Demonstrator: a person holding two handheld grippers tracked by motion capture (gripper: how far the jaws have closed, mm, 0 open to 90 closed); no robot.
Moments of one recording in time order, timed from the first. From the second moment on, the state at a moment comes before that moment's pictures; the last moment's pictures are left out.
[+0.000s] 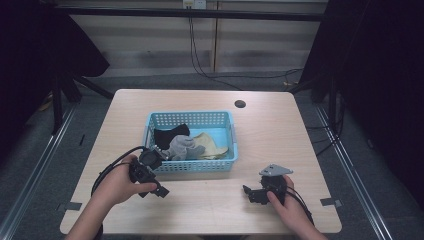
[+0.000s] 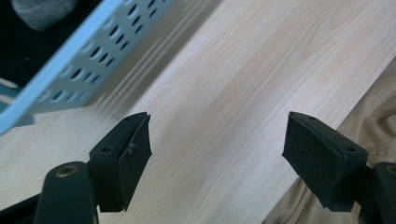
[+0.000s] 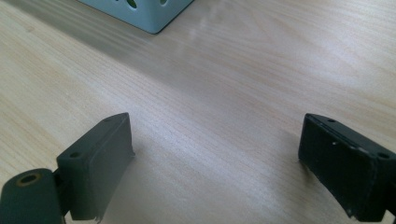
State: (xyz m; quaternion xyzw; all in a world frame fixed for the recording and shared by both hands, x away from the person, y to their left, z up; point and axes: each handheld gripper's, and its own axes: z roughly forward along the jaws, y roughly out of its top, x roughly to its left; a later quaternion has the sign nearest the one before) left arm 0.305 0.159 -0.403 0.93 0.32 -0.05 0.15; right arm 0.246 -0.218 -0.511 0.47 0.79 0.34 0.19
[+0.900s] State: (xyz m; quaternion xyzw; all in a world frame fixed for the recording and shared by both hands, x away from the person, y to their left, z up) left arm 0.350 0.137 -0.356 0.93 0.33 -0.06 0.13; right arm 0.247 -0.218 -0.511 0.47 0.79 0.34 0.19
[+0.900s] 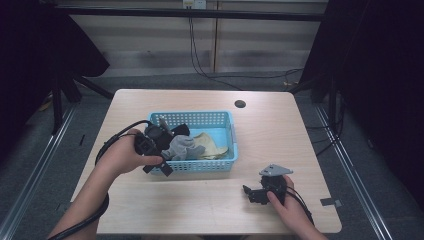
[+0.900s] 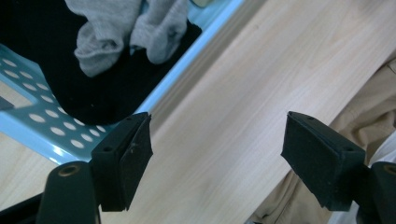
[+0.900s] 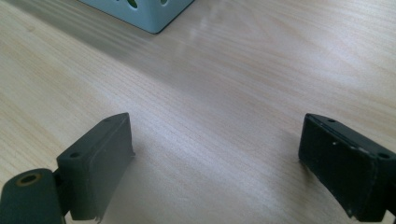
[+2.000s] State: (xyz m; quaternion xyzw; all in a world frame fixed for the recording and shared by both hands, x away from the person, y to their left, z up) left arm 0.408 0.084 -0.386 0.91 0.38 -0.04 0.12; right arm 0.246 -0.218 -0.511 0.47 0.79 0.34 0.19
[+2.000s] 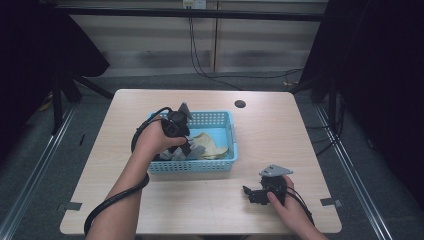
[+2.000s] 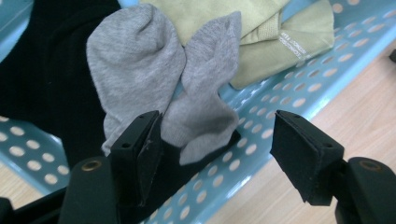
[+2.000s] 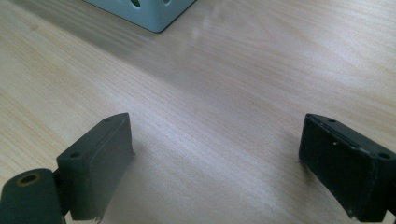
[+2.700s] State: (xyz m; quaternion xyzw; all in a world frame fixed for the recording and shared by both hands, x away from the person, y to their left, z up) left arm 0.422 0.070 -0.410 0.91 0.39 -0.04 0.09; right arm 0.245 -0.218 -0.511 0.47 0.79 0.34 0.19
